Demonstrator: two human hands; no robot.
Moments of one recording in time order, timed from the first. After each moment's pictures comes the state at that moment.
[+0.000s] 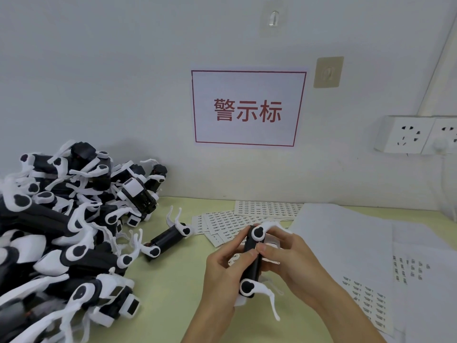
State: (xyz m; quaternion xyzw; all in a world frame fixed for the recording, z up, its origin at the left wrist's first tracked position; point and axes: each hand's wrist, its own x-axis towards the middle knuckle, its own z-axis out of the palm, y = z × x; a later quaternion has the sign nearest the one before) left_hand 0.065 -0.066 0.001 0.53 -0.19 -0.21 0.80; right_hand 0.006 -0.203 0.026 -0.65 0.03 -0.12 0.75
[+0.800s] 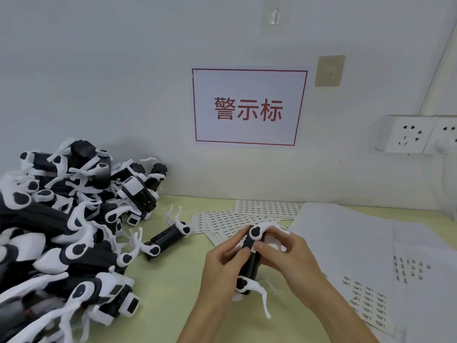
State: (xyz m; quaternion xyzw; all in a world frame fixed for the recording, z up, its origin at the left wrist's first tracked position) left_hand 0.072 -0.061 0.000 0.60 -0.22 -0.20 0.74; right_hand 0.010 -0.203 0.010 -0.70 0.05 -0.20 0.69
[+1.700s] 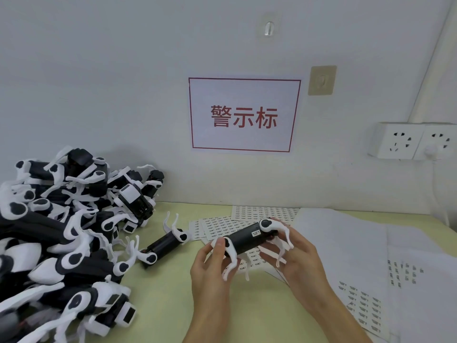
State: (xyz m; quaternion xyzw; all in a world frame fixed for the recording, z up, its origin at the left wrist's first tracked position) left_hand 0.073 -0.071 -0.004 0.49 0.00 -0.12 0.86; right_hand 0.007 -0.217 0.006 -0.57 0.04 -0.23 0.79
